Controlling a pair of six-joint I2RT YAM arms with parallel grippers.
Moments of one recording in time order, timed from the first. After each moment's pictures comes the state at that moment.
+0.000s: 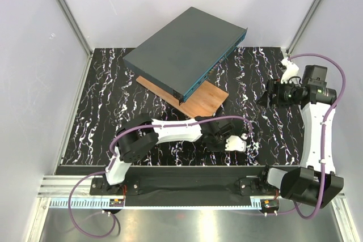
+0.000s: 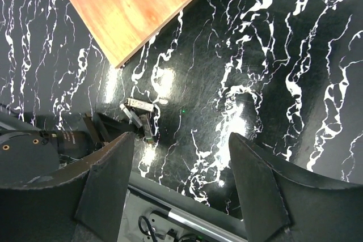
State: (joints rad) left arm -1.18 2.05 1.44 -0.48 0.23 0.58; right arm -0.28 1.19 1.28 -1.05 -0.60 -0.25
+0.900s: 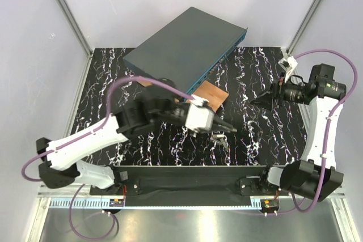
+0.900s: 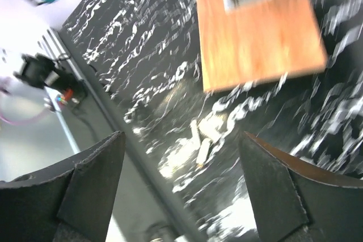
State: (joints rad) left arm -1.17 1.34 1.49 -0.34 0.63 0.44; right arm -0.36 1.26 1.38 -1.29 -1.13 -0.60
